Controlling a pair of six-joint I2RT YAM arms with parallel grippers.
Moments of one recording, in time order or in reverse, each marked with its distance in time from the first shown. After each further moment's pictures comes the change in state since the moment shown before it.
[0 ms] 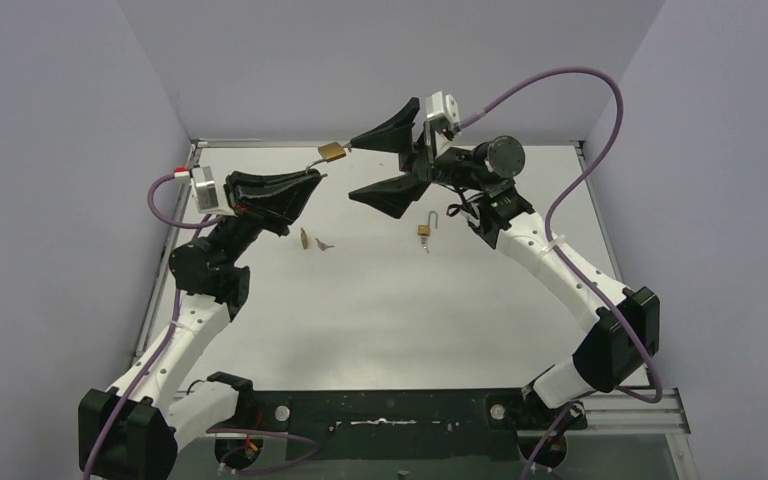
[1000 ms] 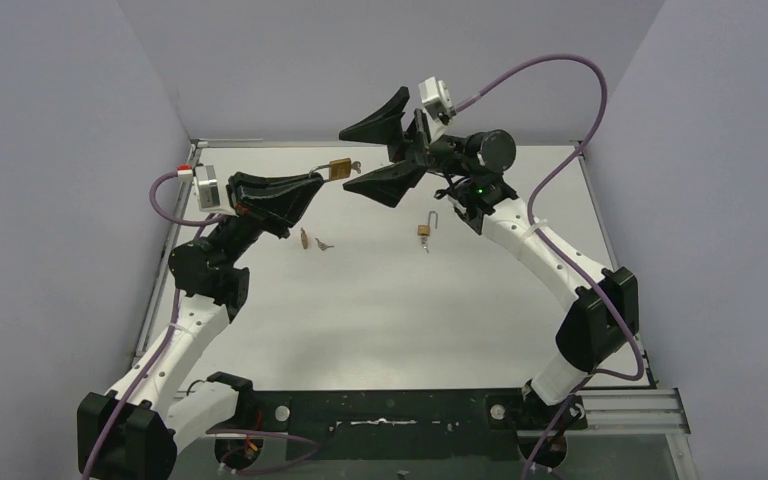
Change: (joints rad) left arm 0.000 -0.013 0.000 -0.036 0.023 -0.020; right arm -0.008 0.126 0.111 0.220 -0.058 0.203
